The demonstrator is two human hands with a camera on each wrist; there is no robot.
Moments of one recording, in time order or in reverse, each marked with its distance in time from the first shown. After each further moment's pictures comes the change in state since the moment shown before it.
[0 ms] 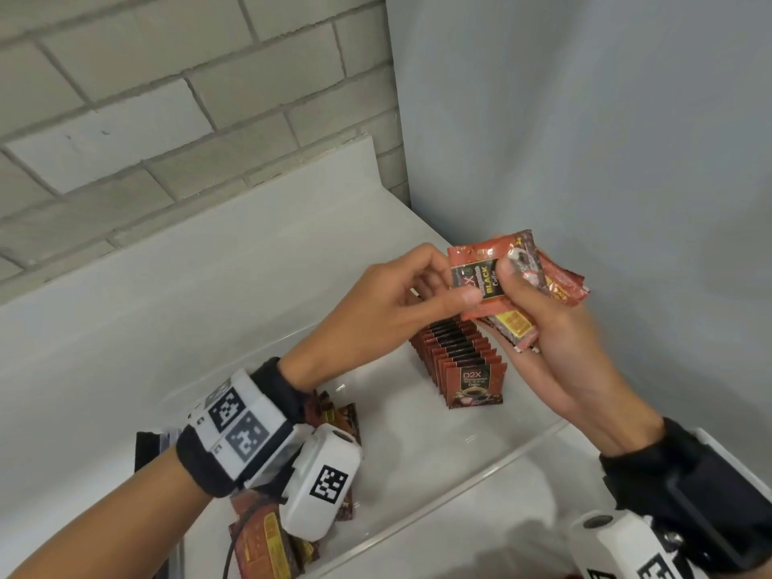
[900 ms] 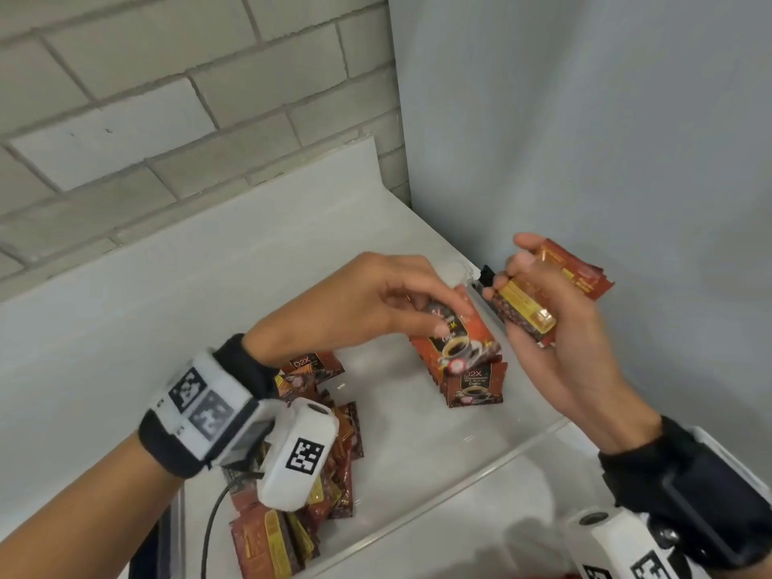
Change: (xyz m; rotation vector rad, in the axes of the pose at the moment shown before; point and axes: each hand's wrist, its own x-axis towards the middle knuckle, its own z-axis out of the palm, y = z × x) left_hand -0.001 0.010 -0.030 0.138 -0.277 0.047; right_hand -0.001 -0.001 -0.004 0.025 0.046 -0.100
